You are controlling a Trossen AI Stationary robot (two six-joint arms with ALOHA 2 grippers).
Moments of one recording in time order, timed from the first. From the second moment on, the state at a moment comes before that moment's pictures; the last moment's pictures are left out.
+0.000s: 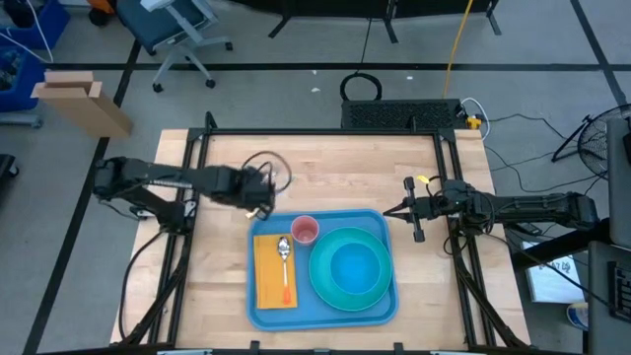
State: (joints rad) left arm 0.01 1.41 1.09 -1.17 -0.31 -0.98; right arm -0.14 0.51 0.09 0.31 -0.27 -0.25
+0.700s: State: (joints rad) left arm 0.37 1.54 1.08 -0.97 -0.05 -0.33; right arm -0.14 0.51 0.09 0.32 -0.27 -0.22
